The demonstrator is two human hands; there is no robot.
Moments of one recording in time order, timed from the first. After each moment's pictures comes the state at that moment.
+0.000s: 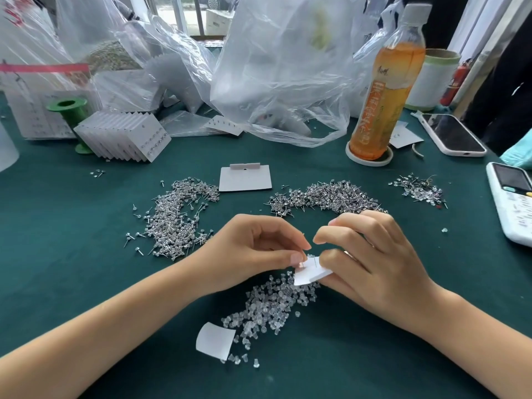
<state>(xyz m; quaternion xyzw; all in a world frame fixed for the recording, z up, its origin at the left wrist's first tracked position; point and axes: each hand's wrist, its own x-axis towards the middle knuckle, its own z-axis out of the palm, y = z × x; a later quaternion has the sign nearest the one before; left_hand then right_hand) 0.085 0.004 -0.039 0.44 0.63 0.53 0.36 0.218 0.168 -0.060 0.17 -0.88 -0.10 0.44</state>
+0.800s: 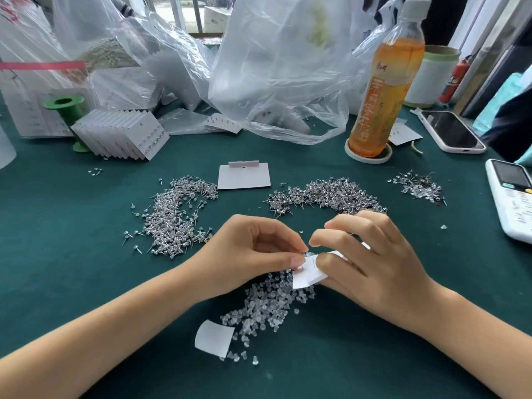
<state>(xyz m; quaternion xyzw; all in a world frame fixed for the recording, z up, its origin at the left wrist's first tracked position) 0.091 0.002 -0.041 0.41 0.64 0.54 0.36 0.218 0.166 -0.059 0.19 -0.87 -0.13 0.44</state>
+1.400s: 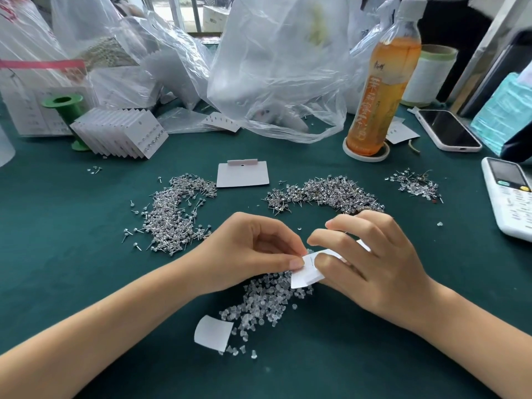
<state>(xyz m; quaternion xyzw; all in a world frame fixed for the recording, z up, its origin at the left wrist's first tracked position) 0.090 -0.001 -0.036 0.44 0.63 0.51 0.38 0.220 0.160 -0.055 0.19 -0.85 -0.14 0.46</state>
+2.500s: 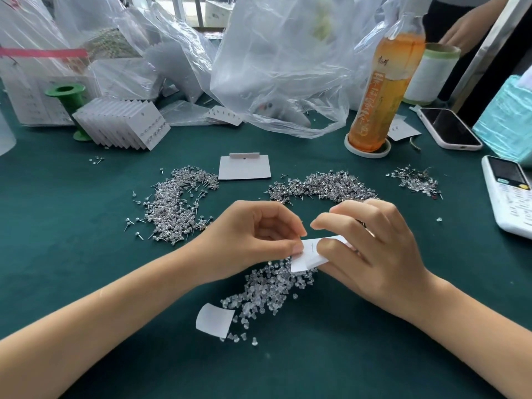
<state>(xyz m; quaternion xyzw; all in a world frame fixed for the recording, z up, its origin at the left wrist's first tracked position) 0.093 0.000 -0.037 0.44 0.64 0.53 0.34 0.221 0.160 -0.055 0.17 -0.86 -0.14 0.47</state>
